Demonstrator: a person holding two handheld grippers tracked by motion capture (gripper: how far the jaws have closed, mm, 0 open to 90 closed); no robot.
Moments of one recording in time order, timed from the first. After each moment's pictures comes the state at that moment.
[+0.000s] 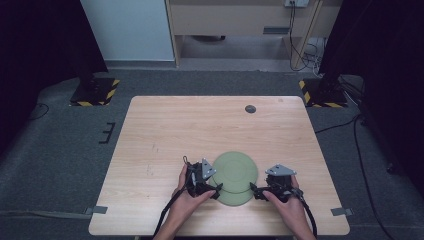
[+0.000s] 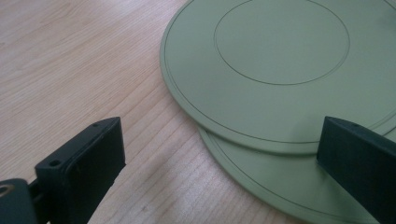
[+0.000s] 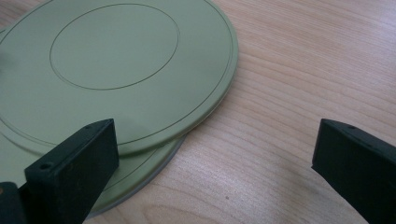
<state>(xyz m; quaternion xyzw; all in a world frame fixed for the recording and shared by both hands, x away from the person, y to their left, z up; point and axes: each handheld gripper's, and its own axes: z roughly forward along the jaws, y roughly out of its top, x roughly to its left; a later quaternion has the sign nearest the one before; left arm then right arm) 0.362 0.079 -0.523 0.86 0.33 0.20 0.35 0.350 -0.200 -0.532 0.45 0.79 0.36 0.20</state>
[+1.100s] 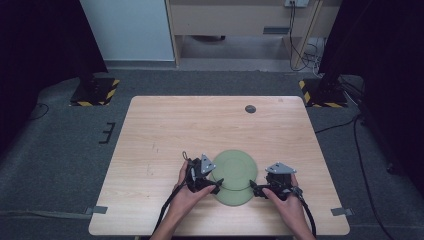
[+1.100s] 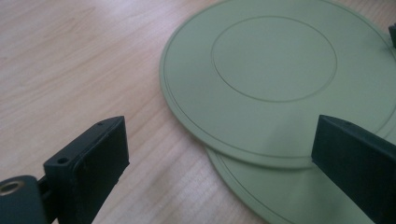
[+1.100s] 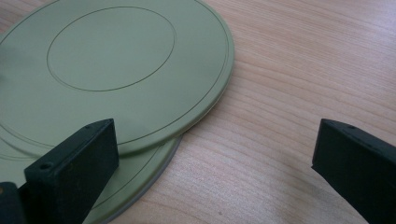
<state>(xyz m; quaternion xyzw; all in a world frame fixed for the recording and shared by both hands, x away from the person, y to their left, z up) 0.375 0.080 -0.515 0.85 0.32 0.19 0.36 0.356 -0.199 -0.534 0.46 0.78 0.36 0.21</state>
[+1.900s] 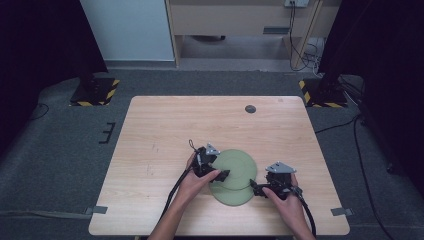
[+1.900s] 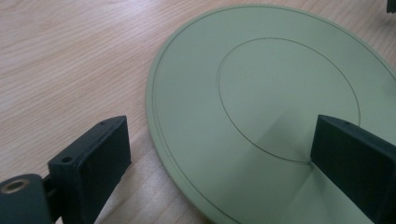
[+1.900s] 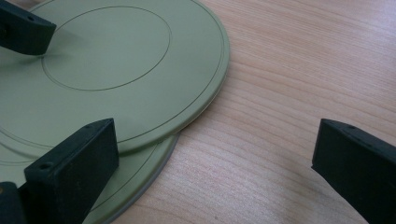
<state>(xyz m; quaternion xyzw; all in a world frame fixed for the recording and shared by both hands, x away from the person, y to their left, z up) 0.422 0.065 -0.525 0.85 0.36 0.09 0.37 0.359 -0.200 -0.535 0.46 0.78 0.36 0.21</state>
